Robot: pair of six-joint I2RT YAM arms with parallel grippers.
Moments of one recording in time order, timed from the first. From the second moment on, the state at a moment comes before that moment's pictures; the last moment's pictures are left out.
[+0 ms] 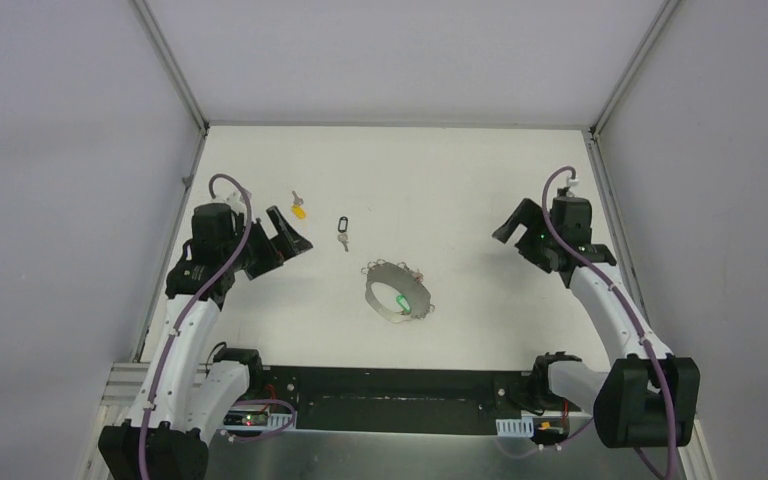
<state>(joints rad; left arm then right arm) -0.03 0.82 0.78 -0.59 0.39 -0.59 0.05 1.13 0.78 -0.41 -0.07 0.58</state>
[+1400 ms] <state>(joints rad) -0.53 1.38 0.79 -0.40 0.31 -0.88 0.52 1.57 0.79 -0.45 -0.54 0.60</state>
